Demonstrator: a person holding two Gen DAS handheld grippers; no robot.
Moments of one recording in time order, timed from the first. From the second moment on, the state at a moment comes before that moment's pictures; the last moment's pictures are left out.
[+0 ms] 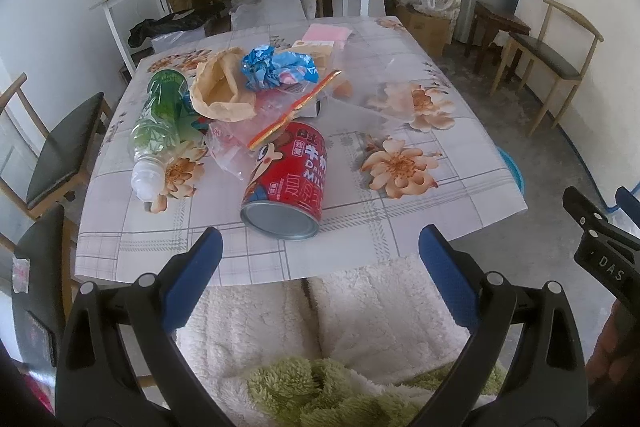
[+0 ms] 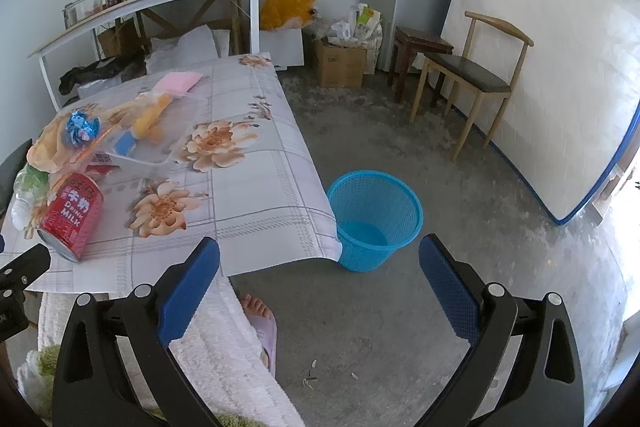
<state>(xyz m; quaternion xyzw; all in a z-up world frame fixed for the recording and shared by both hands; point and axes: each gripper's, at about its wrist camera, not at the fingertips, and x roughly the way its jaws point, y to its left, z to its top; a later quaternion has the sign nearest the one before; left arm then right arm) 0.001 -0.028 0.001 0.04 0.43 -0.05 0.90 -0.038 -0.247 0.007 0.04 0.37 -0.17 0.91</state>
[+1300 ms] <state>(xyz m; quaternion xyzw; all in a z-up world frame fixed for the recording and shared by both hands) 0.010 -0.014 -0.004 0.04 0.44 -0.01 0.90 -0.032 -0.238 0.002 0.03 0.38 -0.16 0.91</state>
